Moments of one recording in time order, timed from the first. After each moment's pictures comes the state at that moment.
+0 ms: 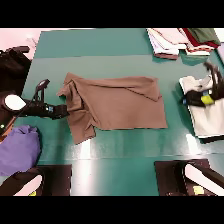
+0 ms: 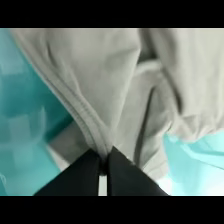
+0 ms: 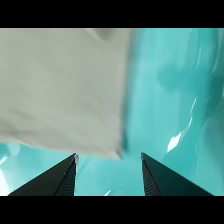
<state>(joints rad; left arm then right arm) -0.08 -0.97 0.77 1.08 -1.02 -1.51 -0.38 -1.07 0.98 -1.19 1.45 1.37</state>
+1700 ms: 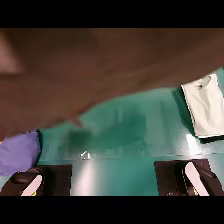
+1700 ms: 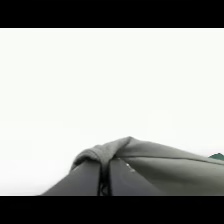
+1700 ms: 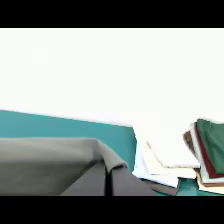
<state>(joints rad) -0.08 -0.71 2.07 1.36 -1.08 -1.56 -0.57 -0.78 1.89 -0.83 1.33 1.30</state>
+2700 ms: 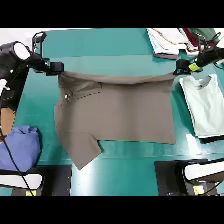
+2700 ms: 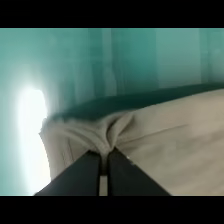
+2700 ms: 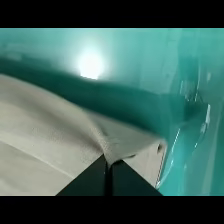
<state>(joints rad) -0.08 -1.55 1.61 1.39 -1.04 -1.53 -0.18 -1.61 1.71 -1.21 1.36 1.39</state>
